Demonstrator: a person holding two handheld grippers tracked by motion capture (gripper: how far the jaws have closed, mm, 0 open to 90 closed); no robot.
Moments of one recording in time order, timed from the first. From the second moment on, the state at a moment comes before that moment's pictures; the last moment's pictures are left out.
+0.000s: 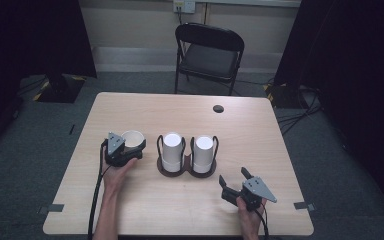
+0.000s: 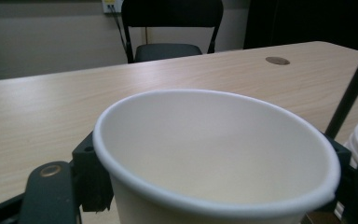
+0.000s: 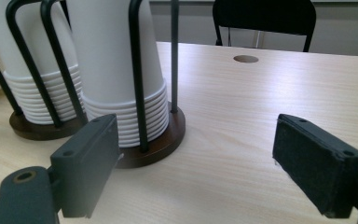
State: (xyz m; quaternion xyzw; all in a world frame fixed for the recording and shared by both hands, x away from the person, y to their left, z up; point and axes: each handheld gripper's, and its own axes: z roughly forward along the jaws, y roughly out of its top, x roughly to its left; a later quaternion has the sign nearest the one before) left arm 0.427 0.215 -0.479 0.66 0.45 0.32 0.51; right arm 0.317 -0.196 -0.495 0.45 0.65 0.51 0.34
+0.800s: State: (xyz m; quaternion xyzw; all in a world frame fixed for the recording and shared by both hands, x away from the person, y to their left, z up) left arm 0.423 0.210 -0.488 0.69 0.44 0.31 0.48; right arm 0.316 -0.198 -0.495 0.45 0.64 0.52 0.34
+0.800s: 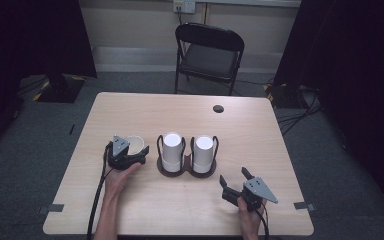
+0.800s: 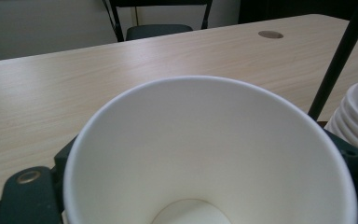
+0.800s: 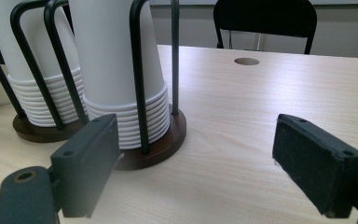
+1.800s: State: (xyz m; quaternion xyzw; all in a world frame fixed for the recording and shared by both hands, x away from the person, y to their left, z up) left arm 0.376 0.222 -0.491 0.68 0.47 0.32 0.46; right arm 0.315 -0.199 -0.495 0.44 0.64 0.53 0.34
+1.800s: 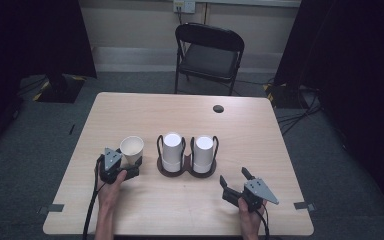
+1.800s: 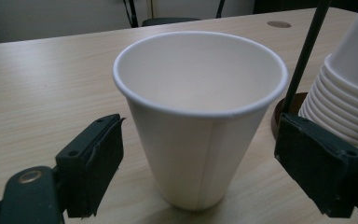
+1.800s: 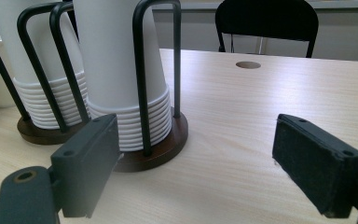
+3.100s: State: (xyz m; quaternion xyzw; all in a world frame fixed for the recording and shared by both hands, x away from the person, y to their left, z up) left arm 0.297 0.153 -0.487 0.67 0.41 0.30 0.54; right arm 0.313 -0.198 -0.495 0.44 0.64 0.53 0.34
